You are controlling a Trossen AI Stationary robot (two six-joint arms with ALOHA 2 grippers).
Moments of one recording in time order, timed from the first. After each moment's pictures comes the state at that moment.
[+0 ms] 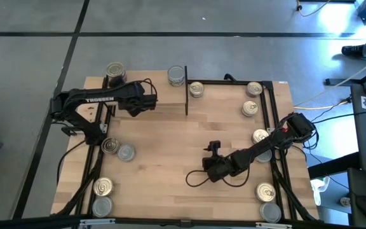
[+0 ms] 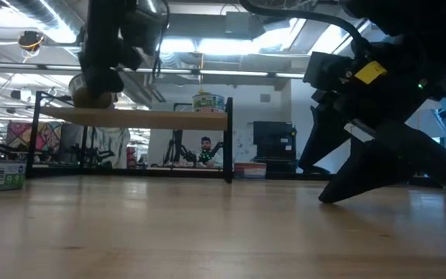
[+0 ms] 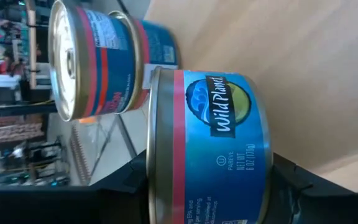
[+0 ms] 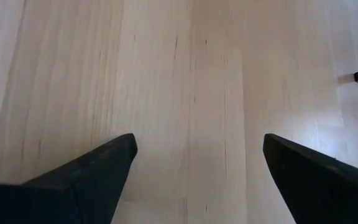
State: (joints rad) left arm 0.32 1.50 1.20 -1.57 -0.83 -0.59; right arm 0.48 1.81 0.92 -0.24 0.58 0.19
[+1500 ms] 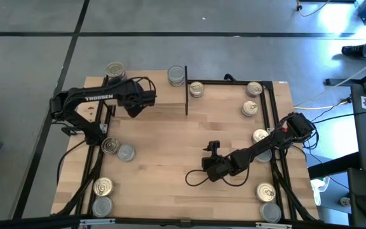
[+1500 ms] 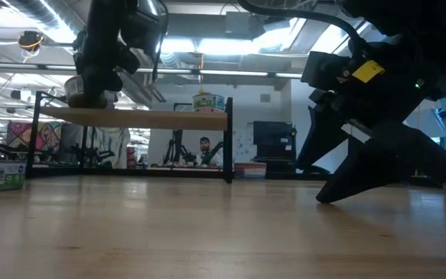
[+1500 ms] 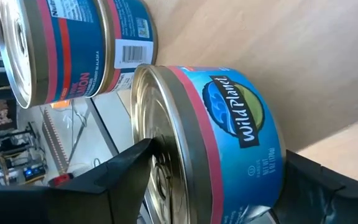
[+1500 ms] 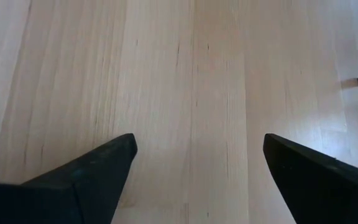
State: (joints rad) left arm 0.37 1.49 1.22 -1.57 -0.69 -0.56; right arm 0.48 1.81 0.92 -0.23 0.56 0.18
